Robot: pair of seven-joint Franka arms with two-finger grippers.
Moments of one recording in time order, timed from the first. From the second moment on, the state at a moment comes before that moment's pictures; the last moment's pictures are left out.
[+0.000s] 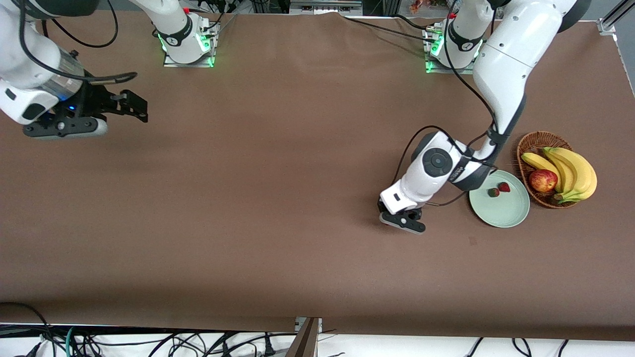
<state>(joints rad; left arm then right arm) -0.05 0.74 -0.34 -1.69 0.33 2.56 -0.26 0.19 0.03 -0.04 -1.61 0.04 1.56 0.06</state>
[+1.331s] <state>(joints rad) 0.14 0.56 -0.06 -1.85 0.00 2.10 0.47 0.01 0.03 0.10 -1.61 0.01 1.55 0.02</state>
